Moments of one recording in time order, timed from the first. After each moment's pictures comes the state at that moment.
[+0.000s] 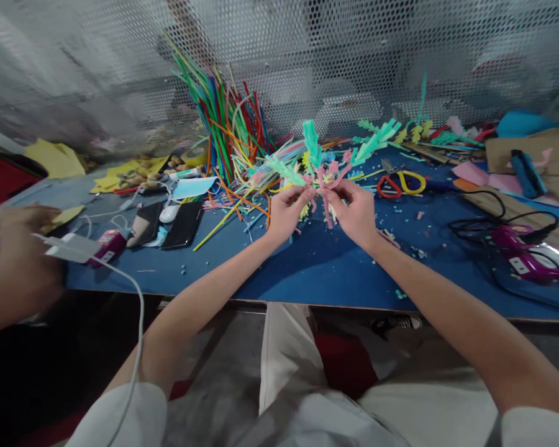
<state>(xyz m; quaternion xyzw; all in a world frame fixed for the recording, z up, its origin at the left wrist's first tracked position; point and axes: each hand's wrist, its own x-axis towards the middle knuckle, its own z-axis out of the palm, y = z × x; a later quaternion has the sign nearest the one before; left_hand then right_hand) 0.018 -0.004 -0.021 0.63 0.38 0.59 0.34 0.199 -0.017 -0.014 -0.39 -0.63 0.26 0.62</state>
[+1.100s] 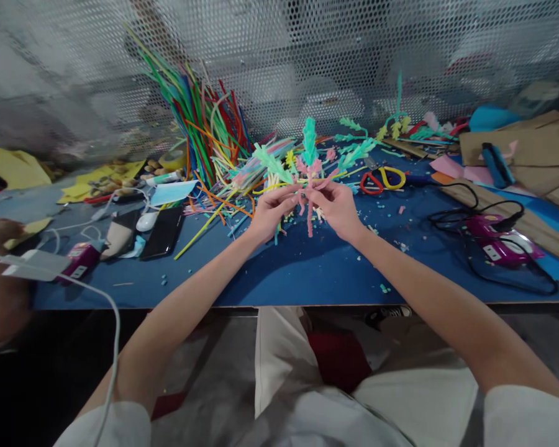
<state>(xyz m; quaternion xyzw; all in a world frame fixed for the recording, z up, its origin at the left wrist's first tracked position) 0.011 0.007 -0.024 0.62 0.32 0.52 0.50 0.200 -0.010 -0.011 -0.35 -0.56 0.45 0.60</state>
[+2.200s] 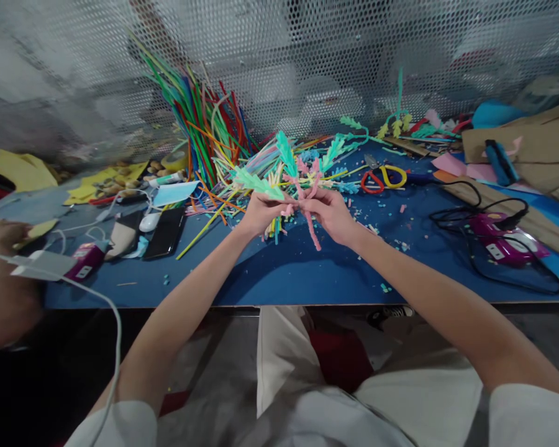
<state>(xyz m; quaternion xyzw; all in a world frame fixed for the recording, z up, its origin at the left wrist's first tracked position) -0.005 0.003 0.004 0.65 0.30 0.48 0.51 0.192 -0.020 -0.010 -0.28 -0.51 0.59 0.56</state>
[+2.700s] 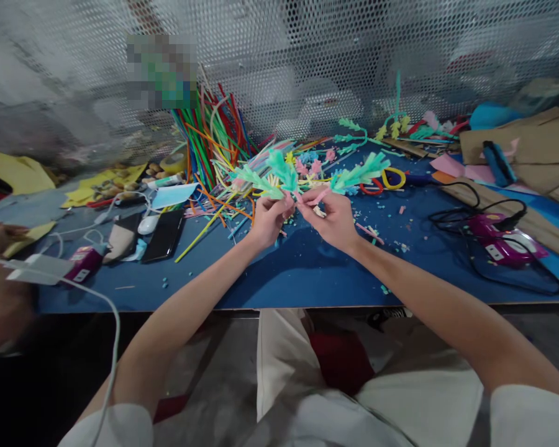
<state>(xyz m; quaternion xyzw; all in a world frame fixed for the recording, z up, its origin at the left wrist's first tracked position) 0.020 -0.006 -0.016 0.54 0.30 0.58 0.54 0.198 -0.025 -0.020 -0.27 -0.67 0.26 0.65</state>
